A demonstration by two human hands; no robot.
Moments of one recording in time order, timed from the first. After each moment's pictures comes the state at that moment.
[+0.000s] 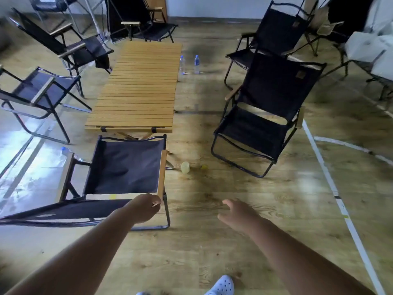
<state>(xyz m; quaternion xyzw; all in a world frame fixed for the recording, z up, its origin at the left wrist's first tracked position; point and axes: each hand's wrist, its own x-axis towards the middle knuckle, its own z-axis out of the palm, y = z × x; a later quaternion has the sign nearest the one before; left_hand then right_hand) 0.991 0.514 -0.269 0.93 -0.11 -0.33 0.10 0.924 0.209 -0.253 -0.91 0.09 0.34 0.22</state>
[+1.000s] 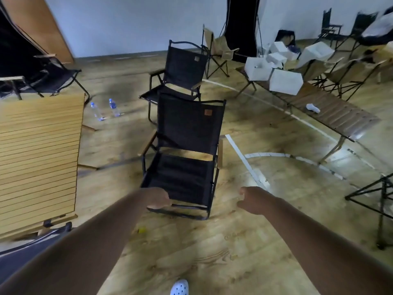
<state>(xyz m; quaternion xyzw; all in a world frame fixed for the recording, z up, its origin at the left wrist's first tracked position) 1.288 0.049 -0.195 0.86 -0.24 -0.45 -0.02 1.120 -0.220 -0.178 -0.90 0.26 0.31 0.16</state>
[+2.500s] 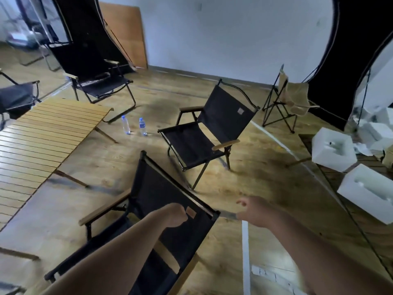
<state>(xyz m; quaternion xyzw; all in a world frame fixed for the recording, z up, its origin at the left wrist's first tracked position) 1.706 -0.434 -0.224 0.92 -0.13 -0.36 0.06 1.691 -0.698 -0.138 -0.94 0.01 0.31 0.16</state>
